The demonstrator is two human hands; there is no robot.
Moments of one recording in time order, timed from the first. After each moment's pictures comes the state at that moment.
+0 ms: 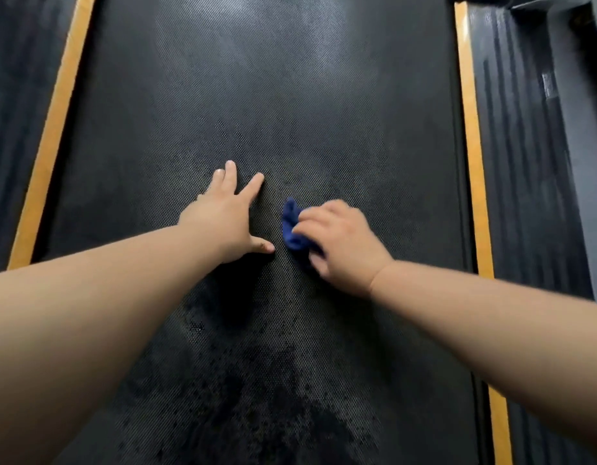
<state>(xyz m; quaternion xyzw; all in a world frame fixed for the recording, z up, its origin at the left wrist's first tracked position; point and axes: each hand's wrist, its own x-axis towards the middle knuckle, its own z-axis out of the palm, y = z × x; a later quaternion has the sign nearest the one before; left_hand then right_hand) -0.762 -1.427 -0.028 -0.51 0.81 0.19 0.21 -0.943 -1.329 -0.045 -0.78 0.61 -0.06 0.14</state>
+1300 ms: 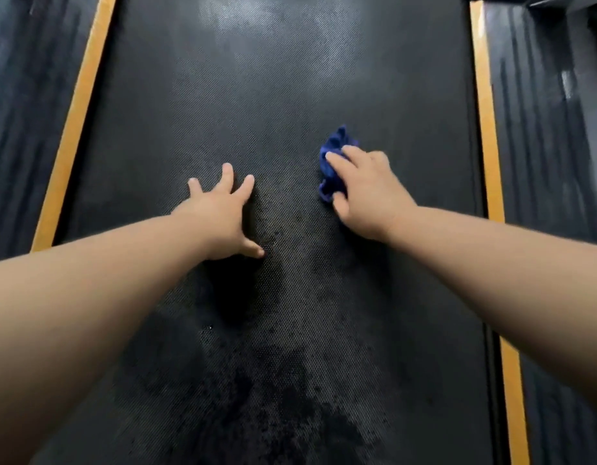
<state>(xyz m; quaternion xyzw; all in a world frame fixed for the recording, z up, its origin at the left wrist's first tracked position) -0.743 -1.440 -0.023 -0.50 0.80 0.21 0.27 -0.973 -1.382 -0.043 -0.69 0.71 -0.02 0.12</state>
